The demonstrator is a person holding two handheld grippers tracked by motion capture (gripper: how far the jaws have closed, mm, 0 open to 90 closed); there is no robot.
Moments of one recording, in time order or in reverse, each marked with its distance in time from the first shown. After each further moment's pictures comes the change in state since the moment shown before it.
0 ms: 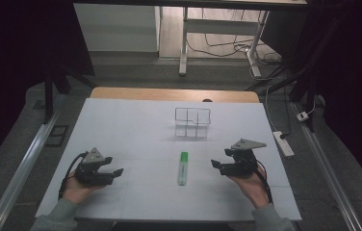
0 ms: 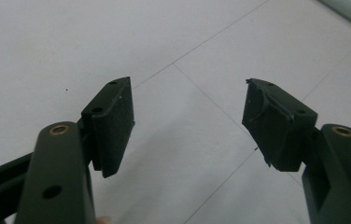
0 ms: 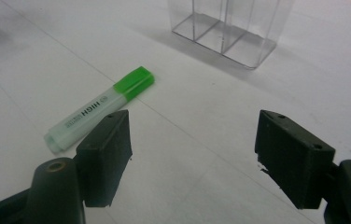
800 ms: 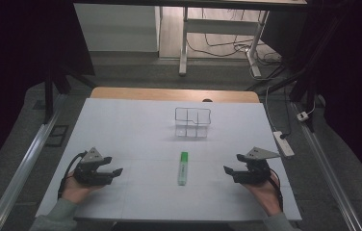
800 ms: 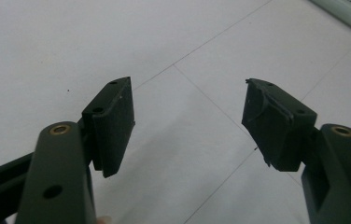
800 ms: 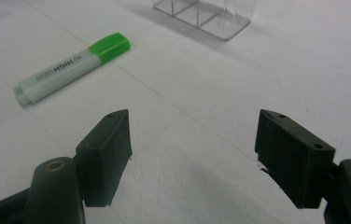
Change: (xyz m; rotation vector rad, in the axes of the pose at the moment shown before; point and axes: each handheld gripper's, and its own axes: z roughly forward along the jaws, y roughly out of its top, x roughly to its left) left arm 0.002 -0.001 -0.002 -0.011 -0.007 0.001; right arm -0.025 -0.037 -0.019 -0.033 -0.041 -0.071
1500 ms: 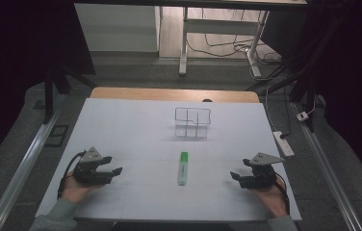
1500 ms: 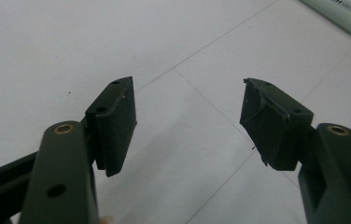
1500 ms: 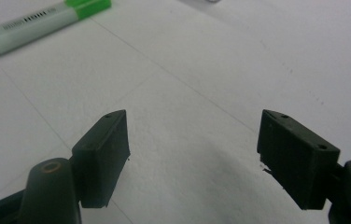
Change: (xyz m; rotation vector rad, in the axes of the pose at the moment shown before) left arm 0.001 0.001 -0.001 -0.008 -0.003 -0.006; right arm -0.016 -0.027 -0.005 0.053 -0.006 -0.031
